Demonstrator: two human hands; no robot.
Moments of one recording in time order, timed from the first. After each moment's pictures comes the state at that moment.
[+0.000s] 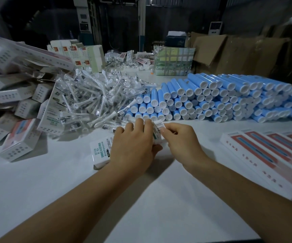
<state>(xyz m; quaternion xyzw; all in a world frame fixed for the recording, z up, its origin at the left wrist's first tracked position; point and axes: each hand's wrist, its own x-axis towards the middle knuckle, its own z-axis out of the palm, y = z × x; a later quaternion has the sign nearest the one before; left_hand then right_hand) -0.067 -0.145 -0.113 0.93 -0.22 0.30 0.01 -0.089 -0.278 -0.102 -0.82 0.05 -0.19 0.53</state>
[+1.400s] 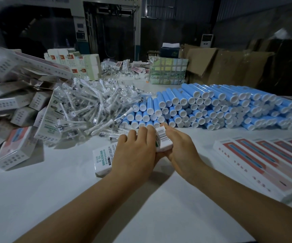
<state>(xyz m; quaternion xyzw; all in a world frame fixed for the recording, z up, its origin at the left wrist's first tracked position) -0.083 -0.150 -0.100 0.93 -0.24 0.27 -0.02 -0.095 -0.278 -0.097 -0.62 0.04 -0.10 0.78</state>
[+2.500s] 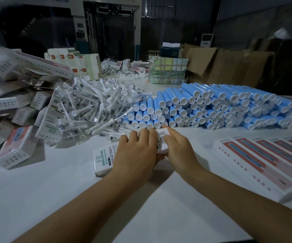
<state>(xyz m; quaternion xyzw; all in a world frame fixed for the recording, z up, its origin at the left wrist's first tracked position) -0.088 -0.148 -0.101 0.92 -0.26 0.29 -0.06 -0.097 -0.277 -0.109 -0.78 0.04 -0.18 0.60</state>
